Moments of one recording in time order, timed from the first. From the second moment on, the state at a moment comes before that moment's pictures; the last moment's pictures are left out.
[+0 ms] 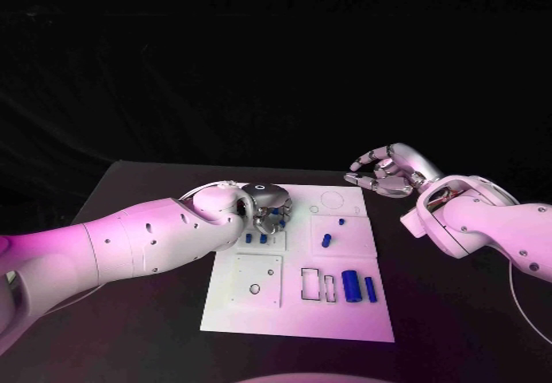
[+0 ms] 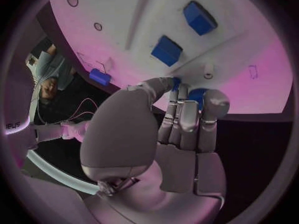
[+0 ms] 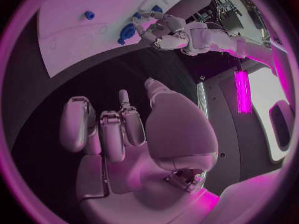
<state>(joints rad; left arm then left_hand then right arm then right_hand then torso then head) 1.22 -0.53 -0.11 1.27 -1.60 -0.11 -0.05 1.44 -0.24 0.57 0.09 0.35 0.85 0.16 0.39 0.38 0.94 0.10 0.47 0.20 1.35 0.03 1.38 1.01 0.13 1.27 0.12 1.22 1.00 1.29 -0.96 -0.13 1.60 -0.96 -0.57 0.02 1.24 -0.14 0.18 0.29 0.25 0.87 0.15 0.25 0.46 1.43 0.07 1.40 1.31 1.46 0.00 1.54 1.31 0.07 1.42 0.10 1.24 1.31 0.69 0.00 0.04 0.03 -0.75</state>
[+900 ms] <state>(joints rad) 1.21 -0.53 -0.11 1.27 -1.60 -0.12 -0.05 1.44 -0.22 0.59 0.07 0.35 0.92 0.15 0.38 0.37 1.02 0.09 0.44 0.18 1.37 0.01 1.40 1.02 0.12 1.30 0.11 1.28 1.08 1.29 -0.96 -0.13 1.61 -0.97 -0.57 0.02 1.24 -0.14 0.18 0.29 0.25 0.87 0.15 0.25 0.46 1.43 0.07 1.40 1.31 1.46 0.00 1.54 1.31 0.07 1.42 0.10 1.24 1.31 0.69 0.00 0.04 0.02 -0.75</state>
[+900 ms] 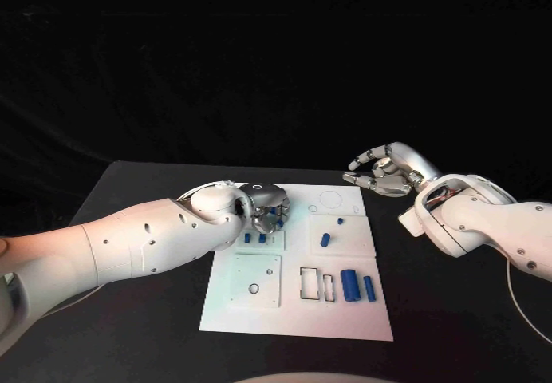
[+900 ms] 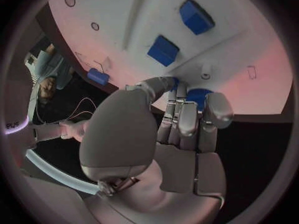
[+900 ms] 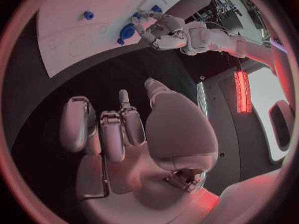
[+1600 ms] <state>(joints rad) 1.22 -0.70 -0.04 1.44 -1.49 -0.16 -0.04 1.43 -0.22 0.59 0.07 0.35 0.94 0.15 0.37 0.37 1.05 0.08 0.42 0.18 1.38 0.01 1.40 1.00 0.12 1.32 0.11 1.29 1.10 1.29 -0.96 -0.13 1.60 -0.97 -0.57 0.02 1.24 -0.14 0.18 0.29 0.25 0.87 0.15 0.25 0.46 1.43 0.07 1.40 1.31 1.46 0.00 1.54 1.31 0.07 1.42 0.10 1.24 1.31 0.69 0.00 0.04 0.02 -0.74</state>
